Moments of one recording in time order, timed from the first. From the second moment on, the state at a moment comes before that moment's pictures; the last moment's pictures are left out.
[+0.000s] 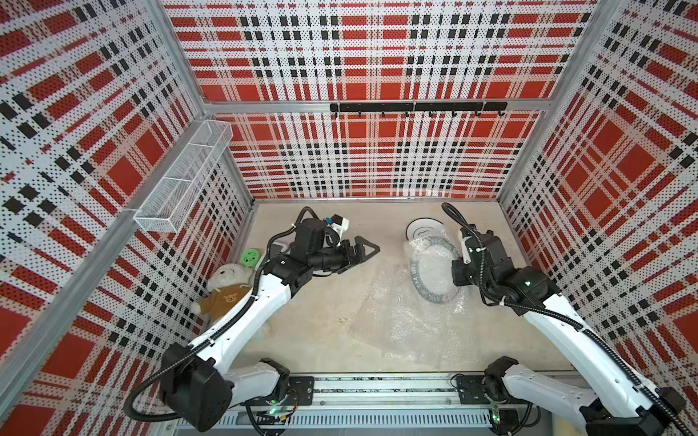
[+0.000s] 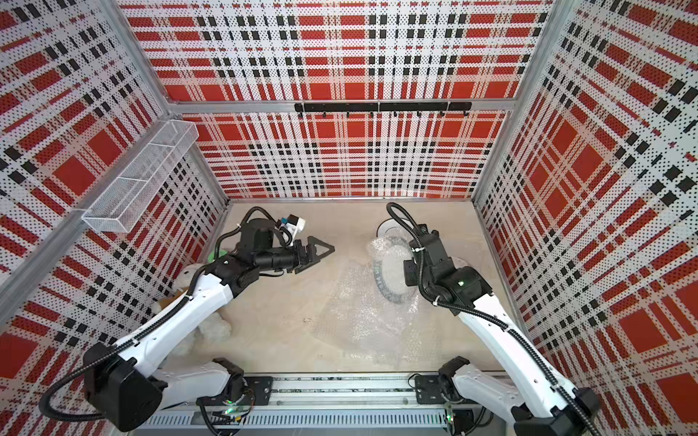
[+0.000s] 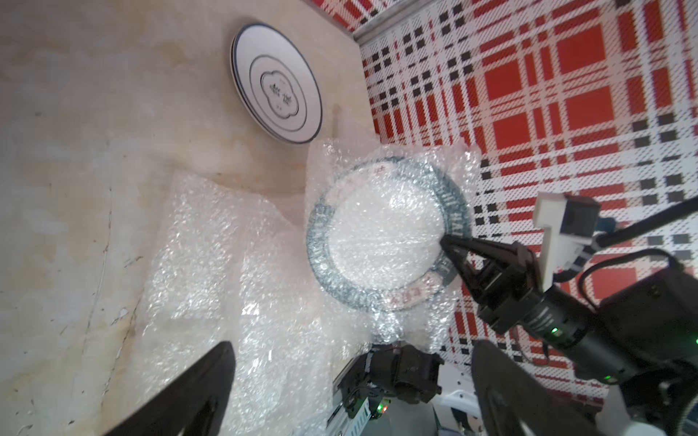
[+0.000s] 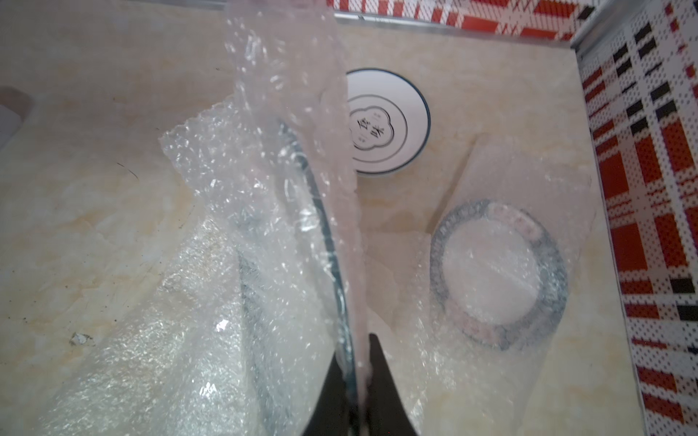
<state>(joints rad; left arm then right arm) -0.45 1.24 1.10 -0.32 0.60 -0.84 0.55 1.02 1.12 -0.84 0.32 0.23</state>
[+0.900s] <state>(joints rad) -0.64 1.32 1.25 -0.16 0.31 -1.30 0.86 1.17 0.83 0.23 0.55 -0.58</state>
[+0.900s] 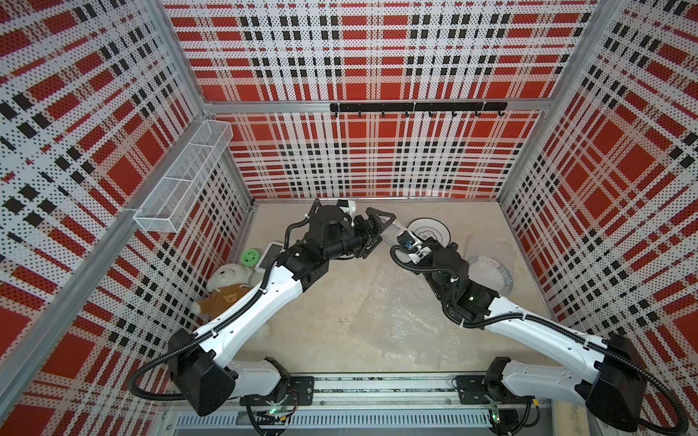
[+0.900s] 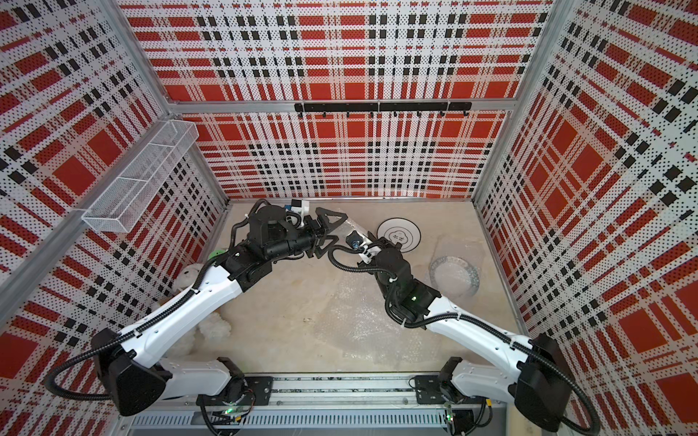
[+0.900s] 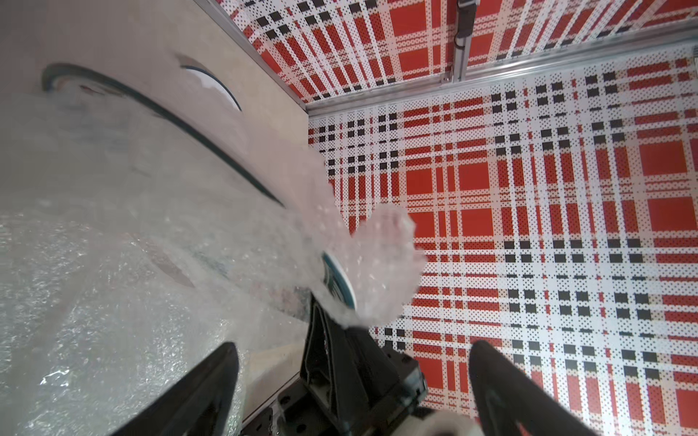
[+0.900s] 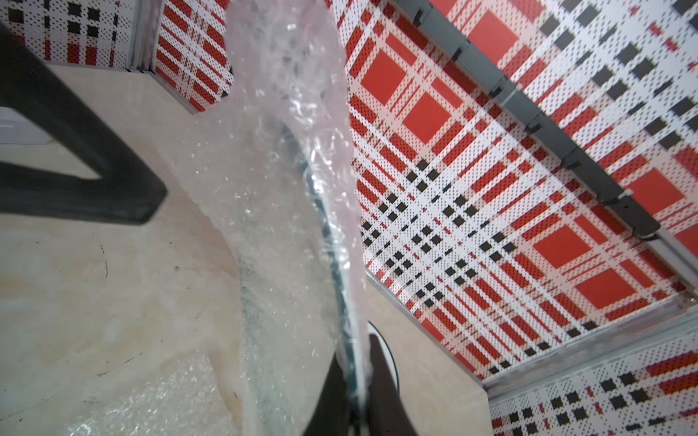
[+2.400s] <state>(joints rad) -0.67 1.40 1.19 -0.06 0.26 -1.49 0.94 1.21 0.78 0.35 0.67 -0.79</state>
